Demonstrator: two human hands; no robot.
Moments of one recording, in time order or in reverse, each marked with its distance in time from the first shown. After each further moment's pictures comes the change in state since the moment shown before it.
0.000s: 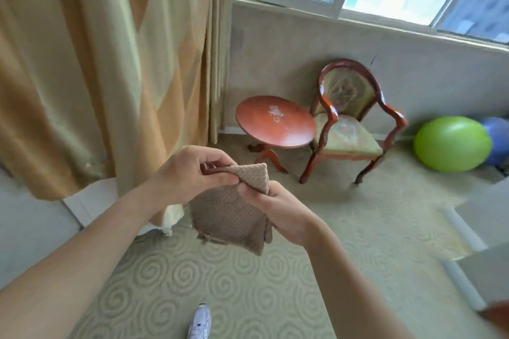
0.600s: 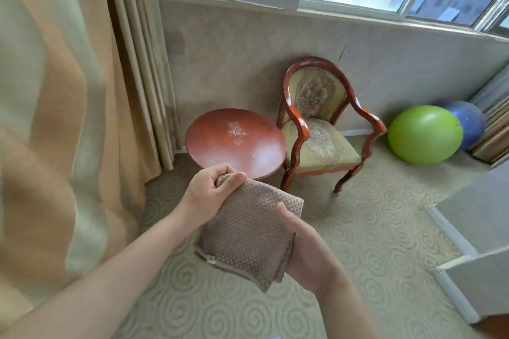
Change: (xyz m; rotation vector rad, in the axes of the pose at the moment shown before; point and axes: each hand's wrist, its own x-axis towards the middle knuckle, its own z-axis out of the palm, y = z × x) left_hand 0.350 -0.105 0.132 -0.344 0.037 -0.187; right_hand 0.168 0.039 -0.262 0.699 0.179 0.098
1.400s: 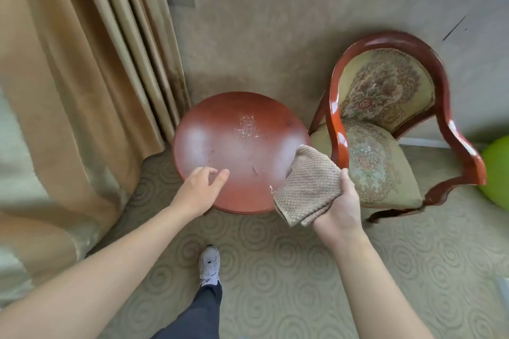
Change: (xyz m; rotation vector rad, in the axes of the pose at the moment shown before) left_hand 0.329 -0.201 0.087 0.439 0.141 -0.596; right_hand 0.371 -0.162 -0.284 0.424 0.399 0.067
